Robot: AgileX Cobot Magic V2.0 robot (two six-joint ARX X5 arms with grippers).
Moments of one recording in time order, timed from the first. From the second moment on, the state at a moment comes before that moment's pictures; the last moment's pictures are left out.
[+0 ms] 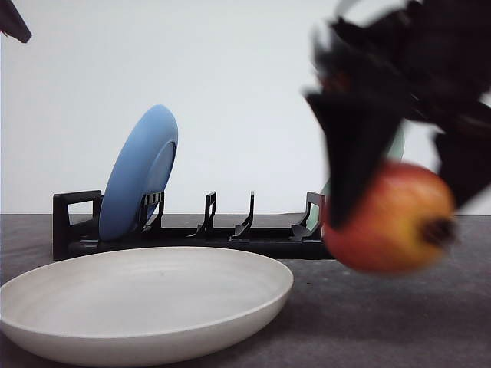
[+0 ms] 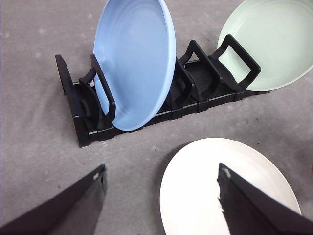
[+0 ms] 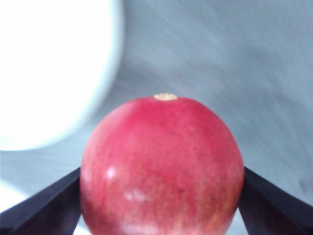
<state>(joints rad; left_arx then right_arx) -0.28 0.66 0.75 -0.62 0.21 -0.05 0.80 1.30 0.89 -0.78 -0.07 0.41</state>
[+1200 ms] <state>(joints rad) -0.28 0.66 0.75 -0.62 0.21 -0.05 0.98 1.85 1.32 -0.67 -0.10 0.26</state>
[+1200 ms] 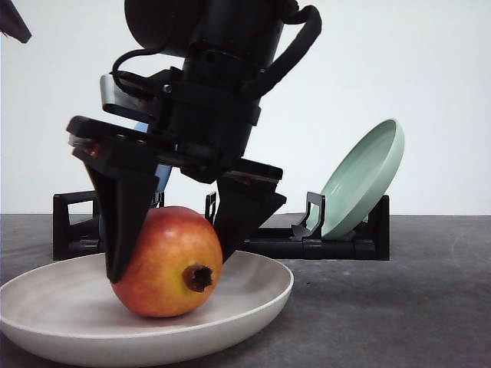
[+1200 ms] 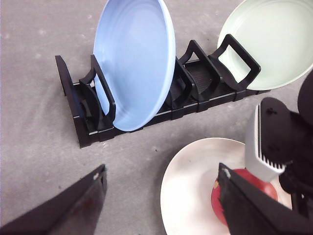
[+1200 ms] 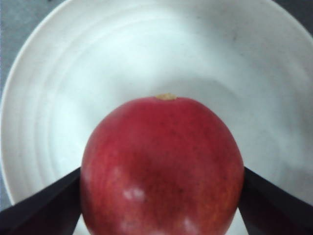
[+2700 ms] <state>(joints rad) -0.28 0.66 0.75 -0.64 0.21 -0.05 0.45 0.87 0.59 -0.36 -0.24 0.17</state>
